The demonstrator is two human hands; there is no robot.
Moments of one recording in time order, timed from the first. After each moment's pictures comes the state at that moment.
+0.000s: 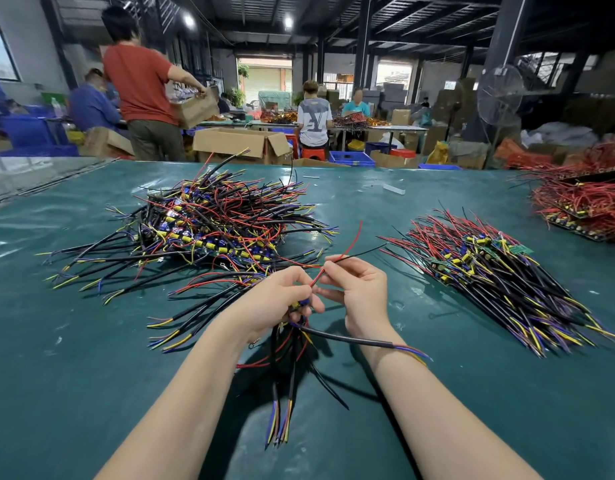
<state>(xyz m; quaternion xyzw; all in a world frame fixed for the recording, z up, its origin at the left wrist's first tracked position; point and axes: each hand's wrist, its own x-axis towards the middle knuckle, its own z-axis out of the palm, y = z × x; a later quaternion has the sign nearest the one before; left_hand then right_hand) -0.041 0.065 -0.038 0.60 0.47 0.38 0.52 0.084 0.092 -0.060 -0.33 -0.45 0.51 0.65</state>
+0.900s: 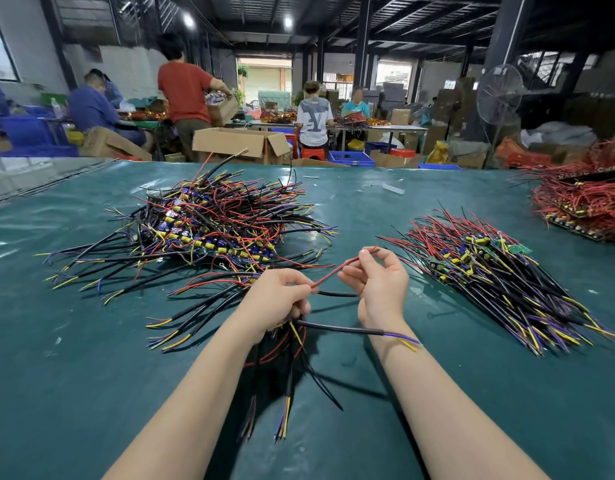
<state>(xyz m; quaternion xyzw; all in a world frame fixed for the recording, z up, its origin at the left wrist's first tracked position) -0.036 0.065 -0.042 0.60 0.55 0.41 0.42 0.098 0.101 -0.051 -0.32 -0.32 0.49 0.74</state>
